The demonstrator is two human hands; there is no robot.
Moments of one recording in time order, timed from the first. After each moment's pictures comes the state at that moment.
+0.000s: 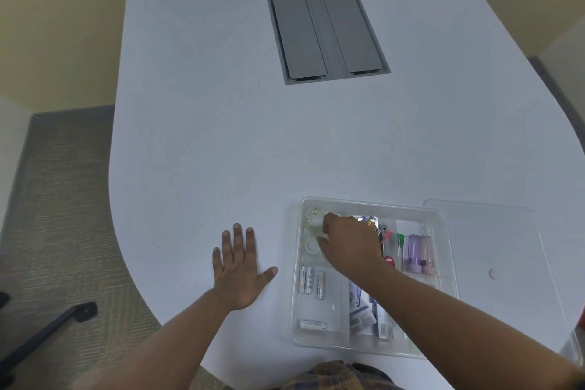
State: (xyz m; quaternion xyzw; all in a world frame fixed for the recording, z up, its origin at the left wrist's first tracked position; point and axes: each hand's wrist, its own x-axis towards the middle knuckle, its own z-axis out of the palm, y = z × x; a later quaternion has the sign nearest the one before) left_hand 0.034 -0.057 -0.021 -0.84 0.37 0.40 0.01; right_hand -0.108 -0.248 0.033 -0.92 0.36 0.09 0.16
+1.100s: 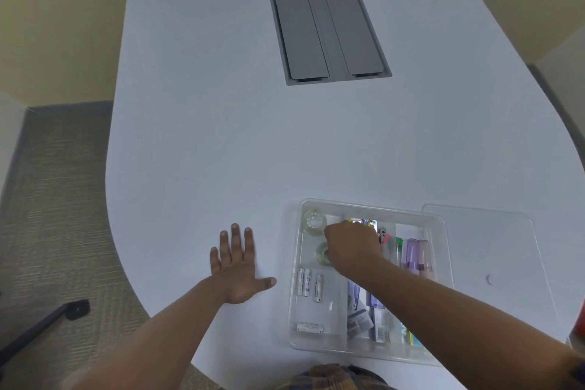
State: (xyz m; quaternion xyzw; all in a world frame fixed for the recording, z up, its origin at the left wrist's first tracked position) left_hand 0.048 -0.063 -0.019 -0.79 0.38 0.47 0.05; right_hand -0.104 -0.255 0.037 -0.92 0.29 0.25 0.04
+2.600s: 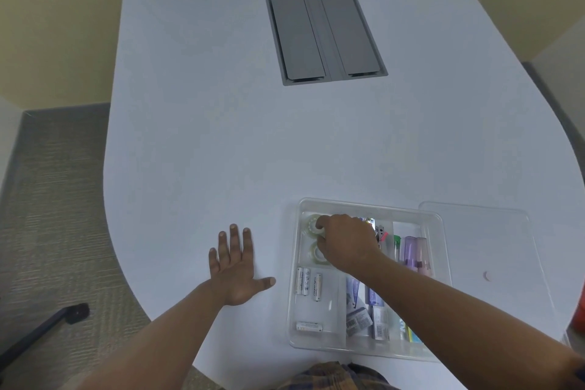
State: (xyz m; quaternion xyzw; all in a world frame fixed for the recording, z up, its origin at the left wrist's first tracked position) left_hand 0.046 -0.061 -0.025 -0.81 0.38 0.45 0.04; right_hand -0.104 -0.257 0.030 -0.93 0.32 0.13 0.14
